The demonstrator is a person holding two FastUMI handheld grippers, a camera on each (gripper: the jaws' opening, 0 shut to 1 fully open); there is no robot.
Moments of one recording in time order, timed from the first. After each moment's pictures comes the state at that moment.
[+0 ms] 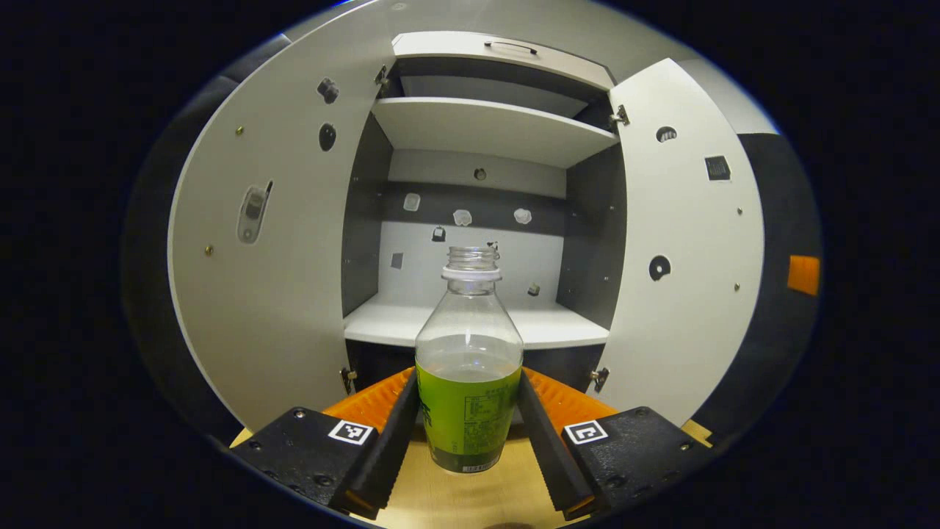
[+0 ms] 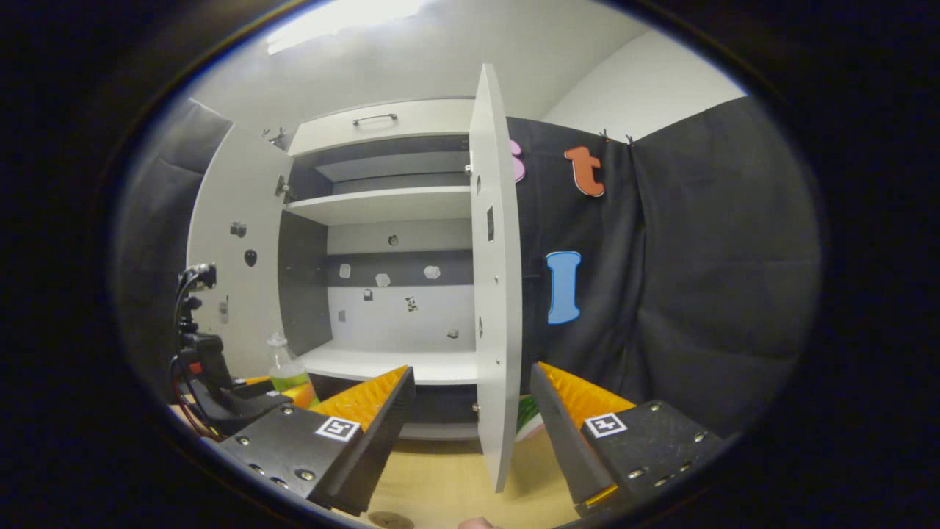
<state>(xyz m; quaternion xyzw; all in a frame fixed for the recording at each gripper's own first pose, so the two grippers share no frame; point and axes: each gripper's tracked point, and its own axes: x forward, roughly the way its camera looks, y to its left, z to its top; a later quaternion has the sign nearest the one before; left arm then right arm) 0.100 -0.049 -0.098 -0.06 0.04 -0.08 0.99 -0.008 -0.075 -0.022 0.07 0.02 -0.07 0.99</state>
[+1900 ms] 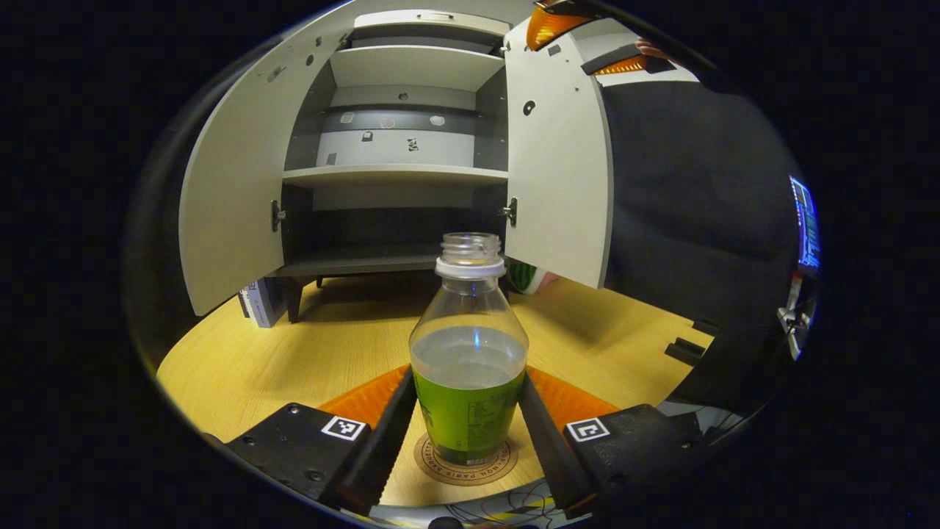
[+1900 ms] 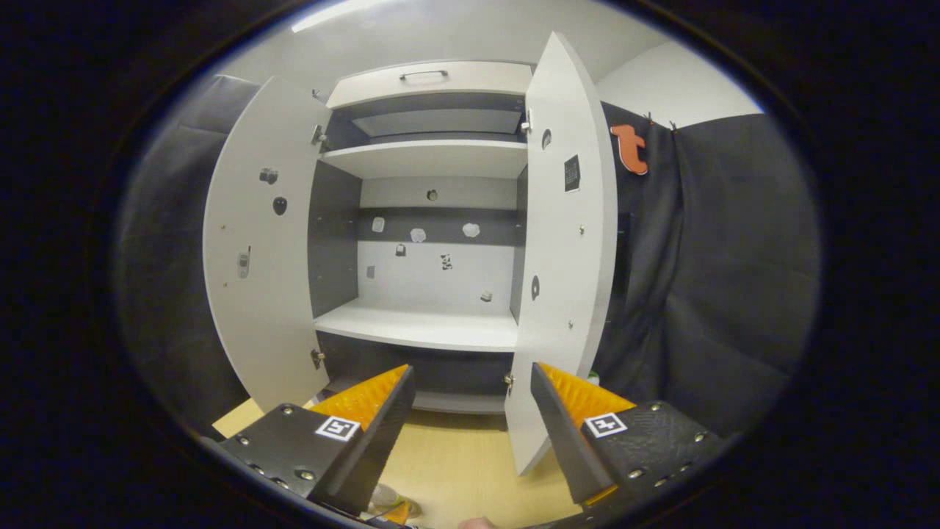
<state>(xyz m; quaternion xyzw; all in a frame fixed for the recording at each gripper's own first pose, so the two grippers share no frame) -0.027 -0.143 -0.357 -0.01 0.10 -0.19 0.98 0.009 -0.014 -0.057 0.02 0.09 -0.02 1.00</state>
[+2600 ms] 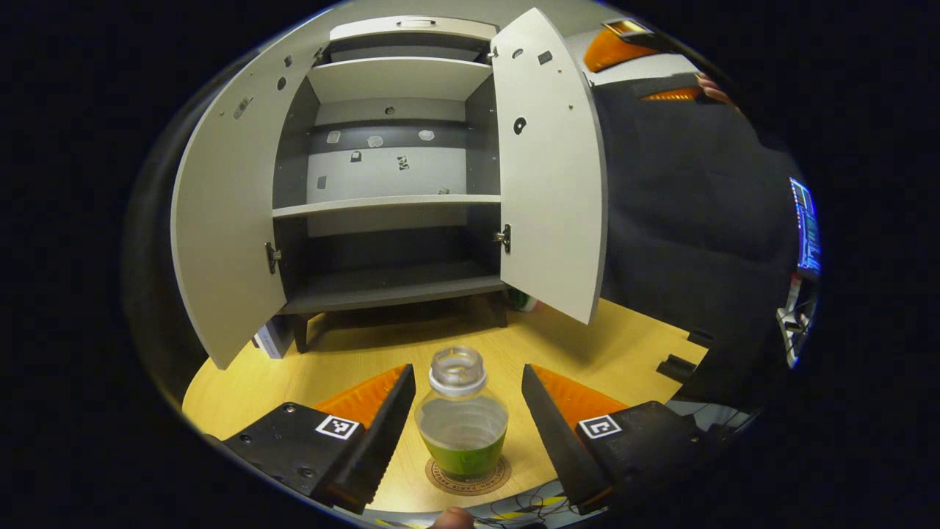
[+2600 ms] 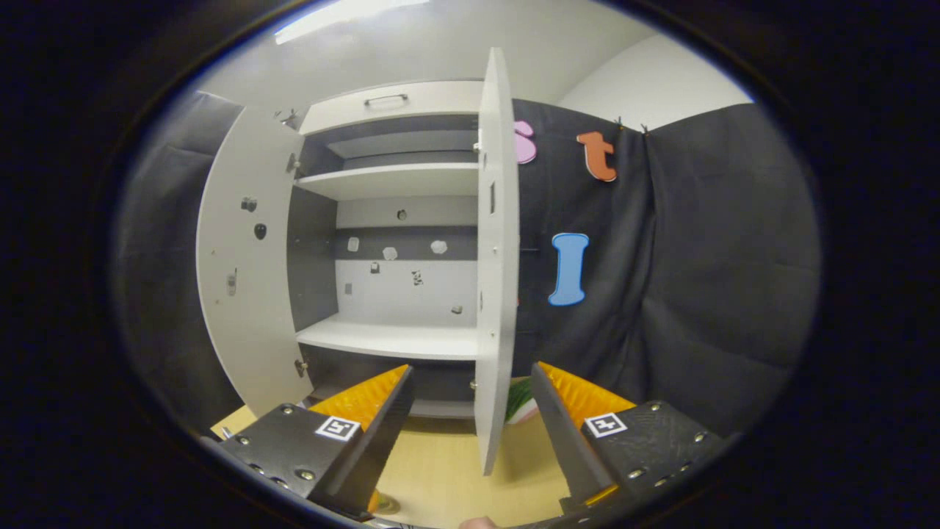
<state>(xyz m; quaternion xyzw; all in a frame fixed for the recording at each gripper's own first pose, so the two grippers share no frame) -0.021 -0.149 -0.282 0.01 0.09 -0.20 0.98 -0.033 -0.099 -0.037 0.05 0.06 -0.05 1.00</state>
